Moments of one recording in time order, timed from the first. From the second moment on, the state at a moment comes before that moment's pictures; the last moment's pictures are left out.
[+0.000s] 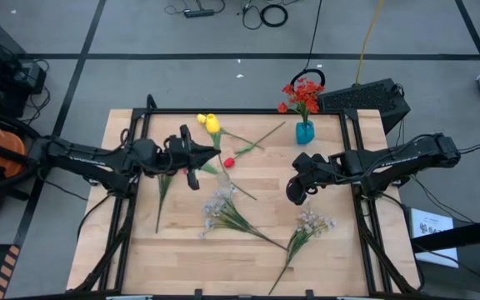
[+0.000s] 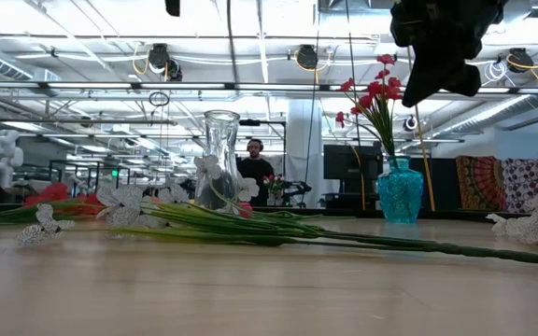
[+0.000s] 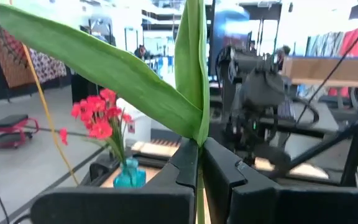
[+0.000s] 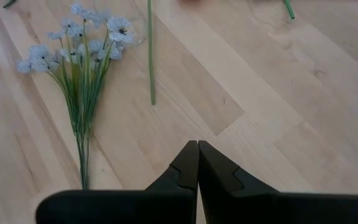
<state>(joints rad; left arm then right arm) -0.09 1.05 0.77 0.39 -0.29 0.01 0.16 1.18 0.94 -0.74 0.24 0.83</state>
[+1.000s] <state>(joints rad) -0.06 1.06 0.73 0.31 -0.29 0.01 0.16 1.18 0.94 -0.73 0.24 0.83</state>
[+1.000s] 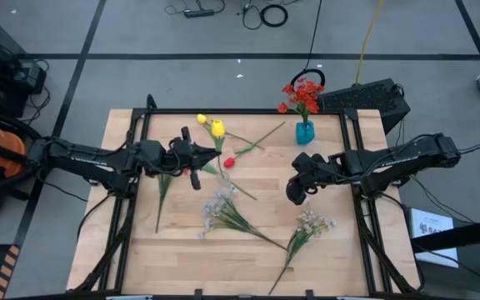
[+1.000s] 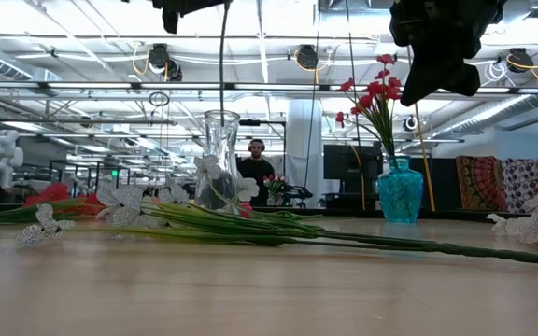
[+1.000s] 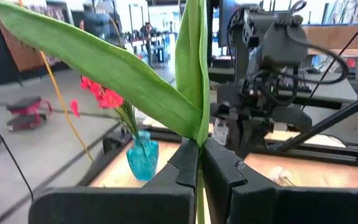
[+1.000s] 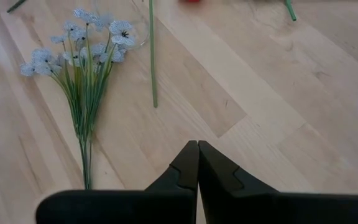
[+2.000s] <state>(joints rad) -0.06 1.06 0.73 0.15 -0.29 -0.05 0.16 1.18 0.94 -0.65 0.24 0.88</state>
